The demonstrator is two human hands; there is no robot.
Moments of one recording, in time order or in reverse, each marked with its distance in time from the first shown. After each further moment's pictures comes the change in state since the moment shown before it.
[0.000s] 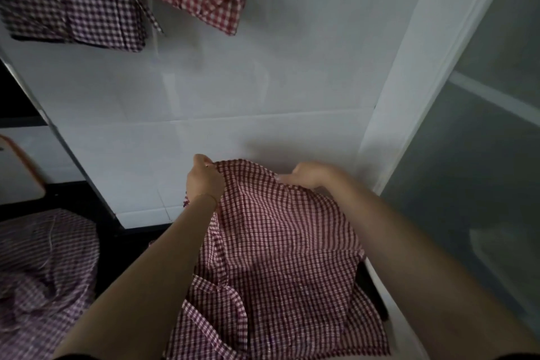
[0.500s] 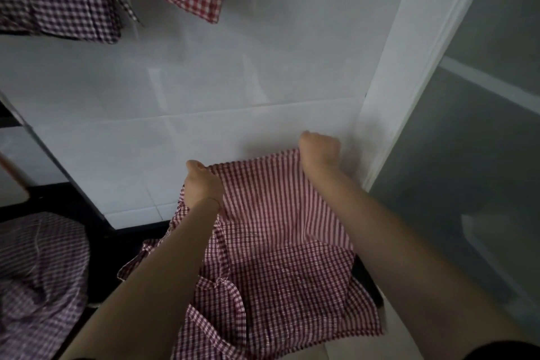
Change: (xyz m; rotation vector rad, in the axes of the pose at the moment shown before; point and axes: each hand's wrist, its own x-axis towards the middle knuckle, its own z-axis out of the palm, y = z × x) left_hand -0.011 -0.009 0.021 0.026 0.032 -0.054; right_hand -0.006 0.007 0.001 -0.264 0.673 0.207
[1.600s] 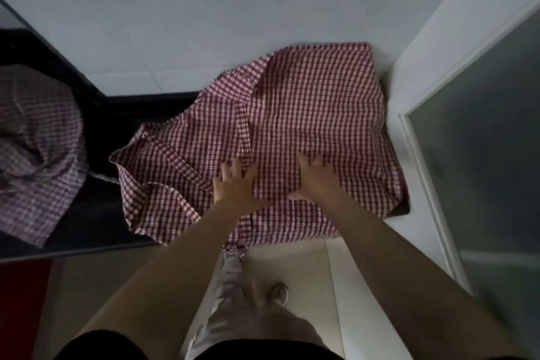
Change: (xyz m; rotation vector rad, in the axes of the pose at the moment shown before) left_hand -0.103 -0.231 0.090 1.019 -0.863 0.214; right_hand -0.155 -0.052 0.275 0.179 -0.896 -0.065
